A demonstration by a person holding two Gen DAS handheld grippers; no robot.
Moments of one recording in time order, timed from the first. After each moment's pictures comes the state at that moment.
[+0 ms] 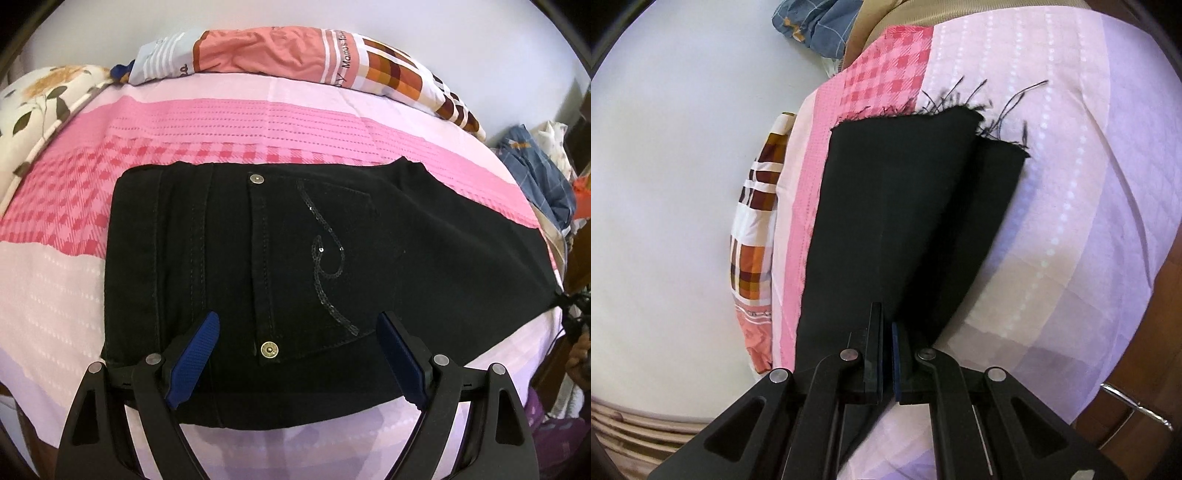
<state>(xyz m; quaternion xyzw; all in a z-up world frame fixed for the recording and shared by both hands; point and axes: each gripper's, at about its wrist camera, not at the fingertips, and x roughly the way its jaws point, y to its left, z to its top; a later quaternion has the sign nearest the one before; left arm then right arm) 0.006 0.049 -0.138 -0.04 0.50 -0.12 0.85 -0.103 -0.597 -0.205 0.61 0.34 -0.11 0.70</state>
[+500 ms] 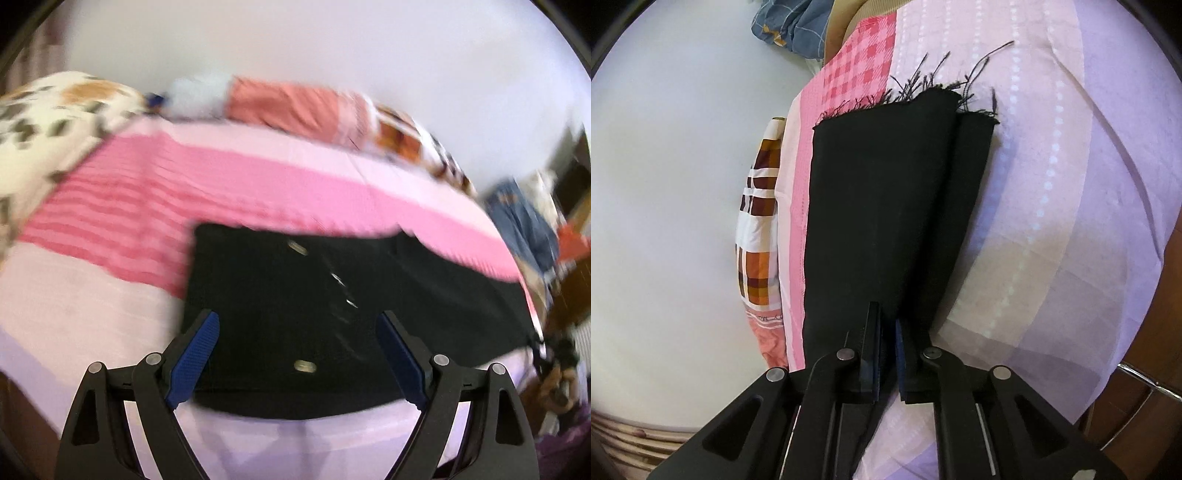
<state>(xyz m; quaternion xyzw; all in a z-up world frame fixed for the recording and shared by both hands) -0.016 0.118 -0.078 -0.11 0.42 -0.10 0.90 -0.108 -0.597 -0.222 0.66 0.33 -0.10 0.67</state>
